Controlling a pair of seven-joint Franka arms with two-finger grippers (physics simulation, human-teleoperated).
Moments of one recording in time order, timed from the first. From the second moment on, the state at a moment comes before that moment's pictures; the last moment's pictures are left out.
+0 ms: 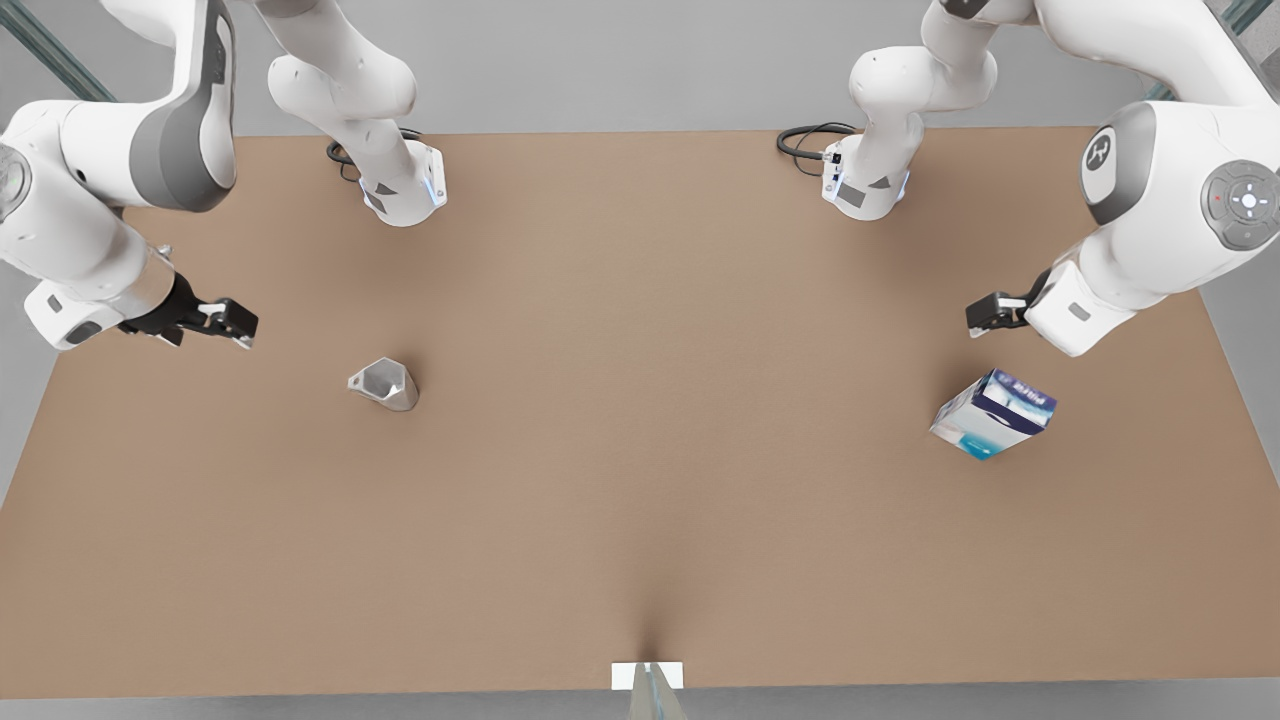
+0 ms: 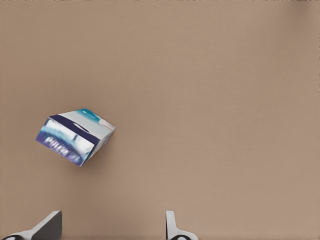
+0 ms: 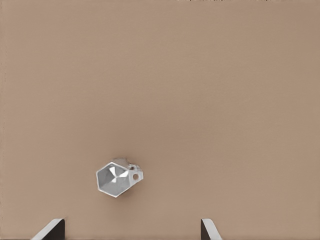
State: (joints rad) left arm 0.00 0.18 -0.09 -1.35 0.00 1.39 -0.08; right arm -0.01 0.04 0.03 -1.57 -0.06 1.58 0.02
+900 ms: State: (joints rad) left arm 0.03 0.20 -0.09 -1.35 0.00 1.41 -0.08; right arm 0.12 0.10 0.01 -2.12 -0.01 1.88 1.05
